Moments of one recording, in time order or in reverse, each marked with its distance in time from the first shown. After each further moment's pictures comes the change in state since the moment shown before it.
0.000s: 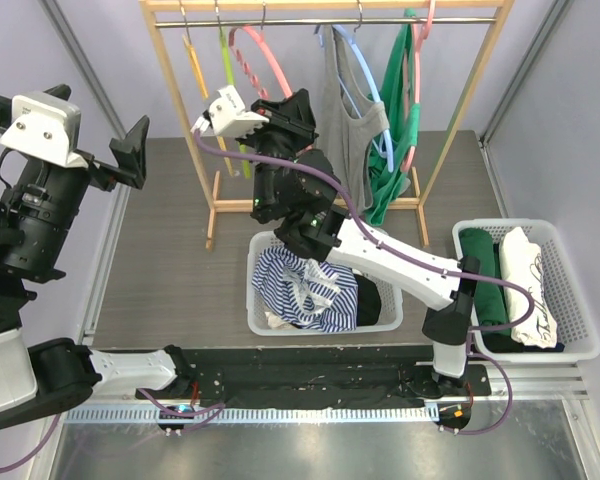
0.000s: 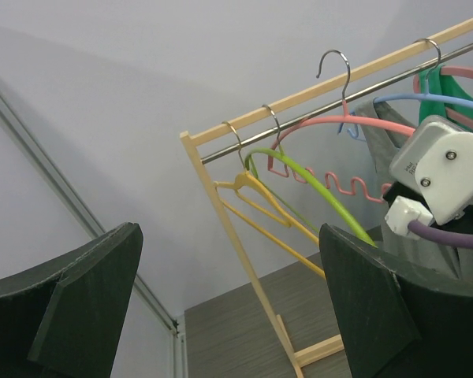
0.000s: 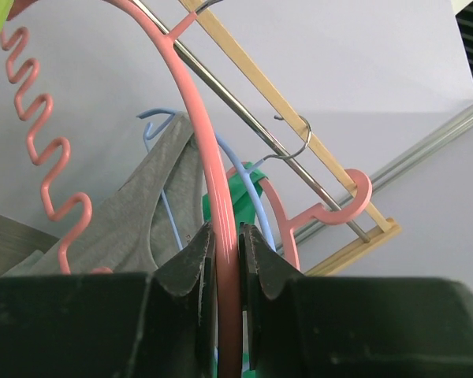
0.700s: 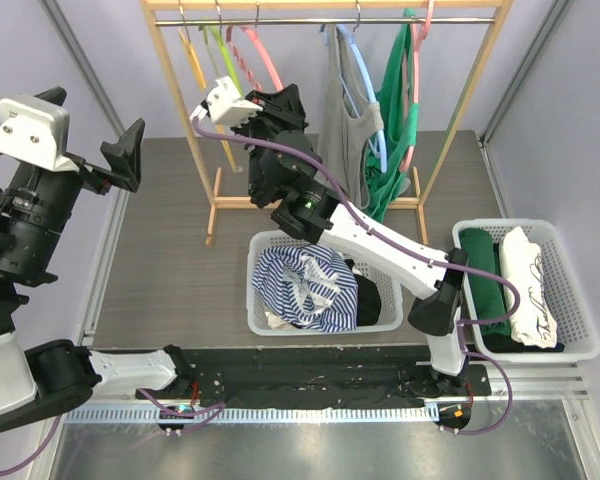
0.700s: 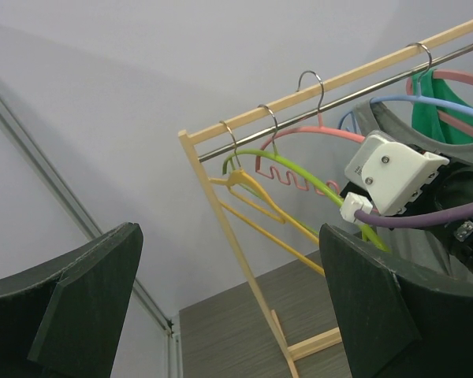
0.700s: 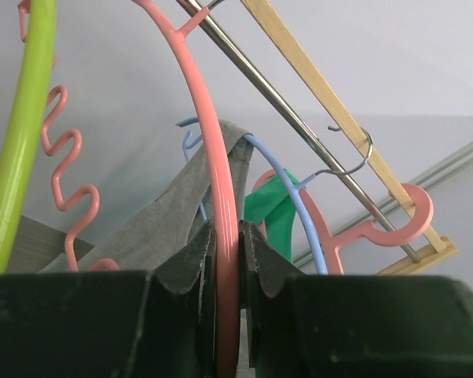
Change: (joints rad) left arm 0.018 -0.004 0.024 -0.035 0.026 -0.027; right arm -0.082 0.084 0.097 -0.205 -0.068 0.220
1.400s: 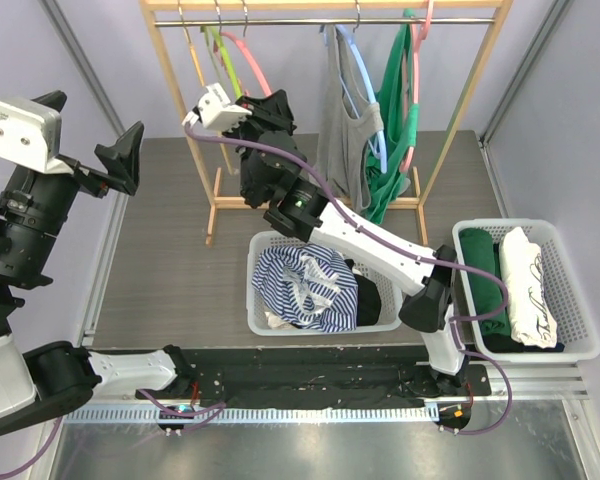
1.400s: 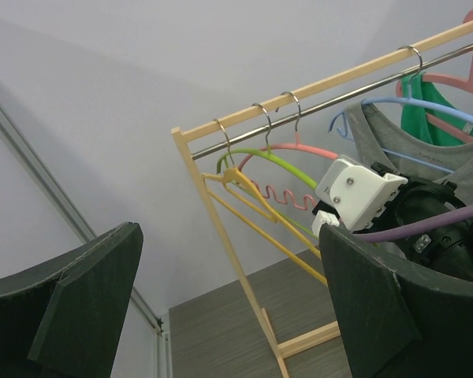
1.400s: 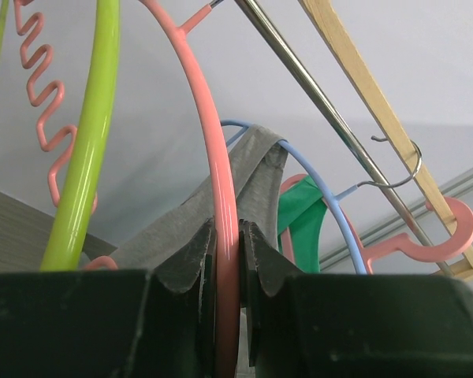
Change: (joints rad) left arm 0.020 -0.007 0.007 -0.029 0.027 -0.045; right arm -0.011 0.059 0.037 -0.076 -0.031 0.080
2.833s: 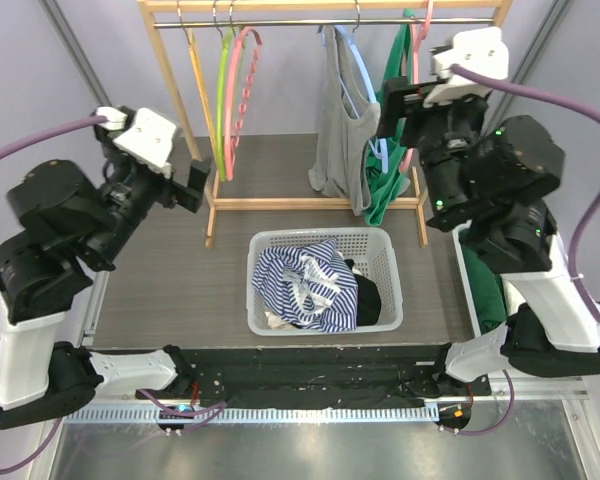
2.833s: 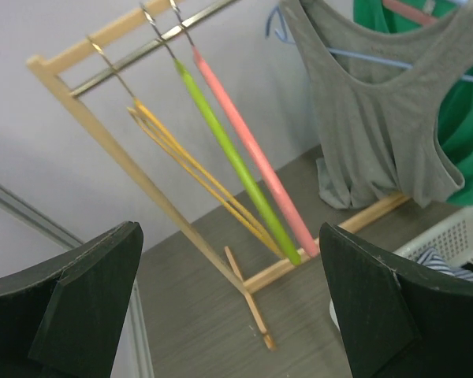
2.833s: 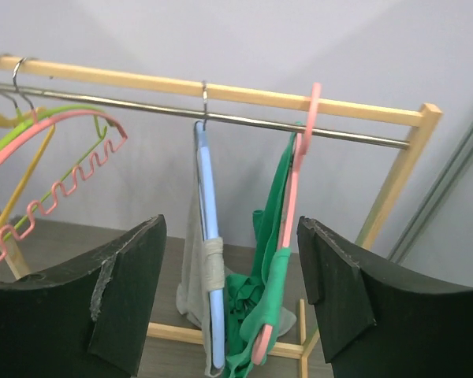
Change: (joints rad) left arm 0.026 0.003 -0.231 -0.052 0.065 -0.118; right arm 0.054 -0.589 -0.035 -0.619 -0.023 0.783
